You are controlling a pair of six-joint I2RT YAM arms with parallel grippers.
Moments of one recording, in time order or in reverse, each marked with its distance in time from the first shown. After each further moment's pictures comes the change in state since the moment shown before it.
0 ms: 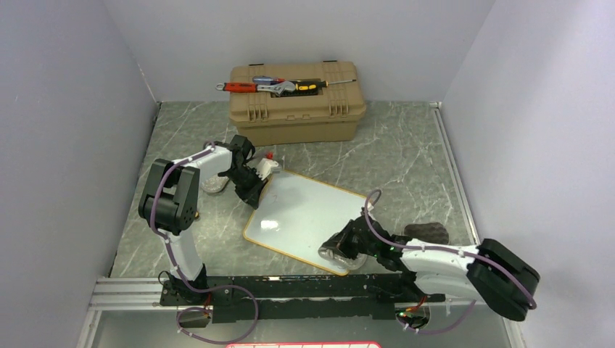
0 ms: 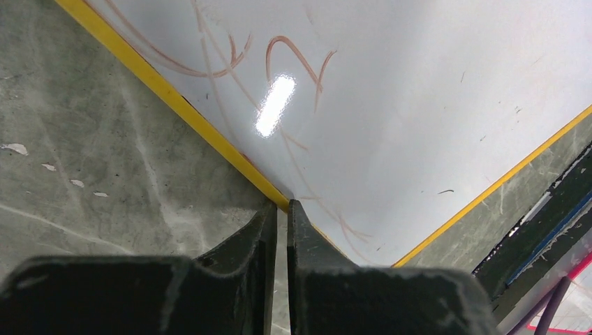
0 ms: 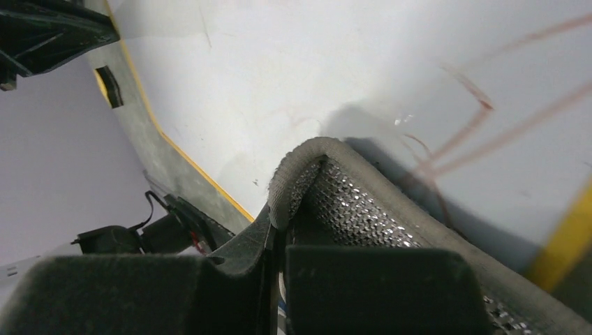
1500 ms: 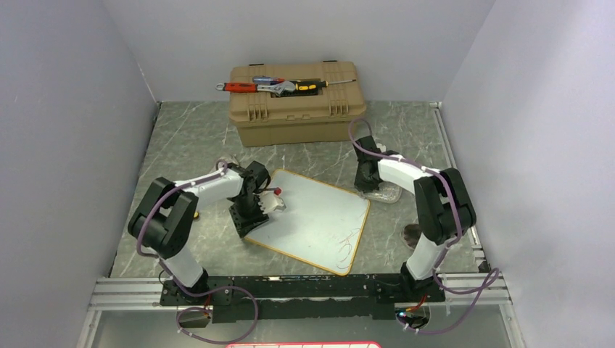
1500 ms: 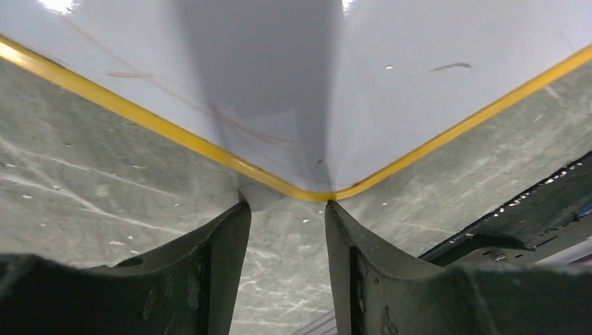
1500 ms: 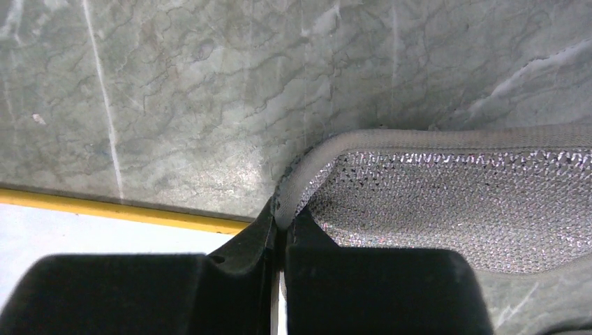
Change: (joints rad) left arm -0.221 -0.187 -0.236 -0.084 -0.367 -0.008; right arm -0.537 0.642 0.914 -0.758 0.226 -0.861
